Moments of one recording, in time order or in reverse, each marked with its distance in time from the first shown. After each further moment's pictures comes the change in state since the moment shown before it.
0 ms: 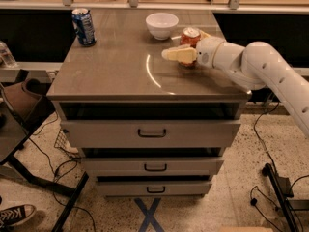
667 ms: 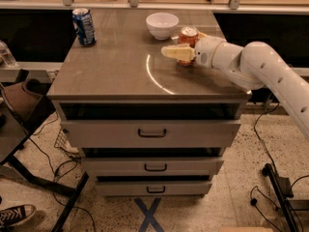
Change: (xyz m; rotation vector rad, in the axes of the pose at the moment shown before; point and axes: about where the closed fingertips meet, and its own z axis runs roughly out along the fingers) arm 0.000 0.004 0.005 -0.009 -0.001 0.001
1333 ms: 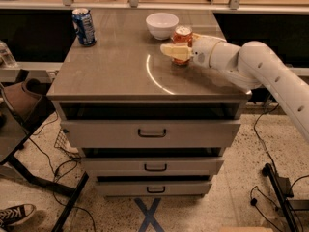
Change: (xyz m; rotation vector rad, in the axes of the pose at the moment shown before) arm 0.000 0.005 0.005 -0.010 -0.001 0.001
